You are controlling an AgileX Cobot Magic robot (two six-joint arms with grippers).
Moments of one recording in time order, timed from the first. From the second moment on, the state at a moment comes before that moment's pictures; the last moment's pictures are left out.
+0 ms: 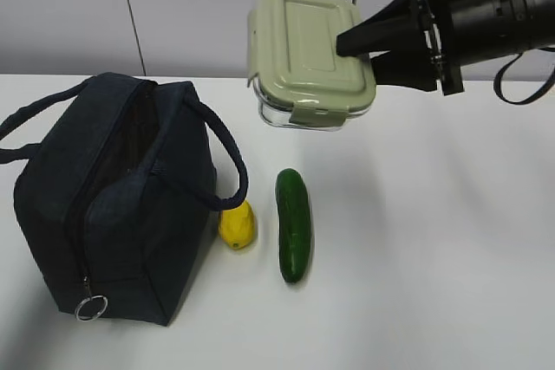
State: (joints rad) left arm -0.06 1.01 -0.87 -0.41 0.90 0.25; right arm 0.01 1.74 -1.26 1.32 1.17 -0.71
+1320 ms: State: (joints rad) left arm -0.06 1.55 -1.12 -0.63 0.98 0.46; right arm 0.22 1.74 -1.35 1.40 1.17 -0.71
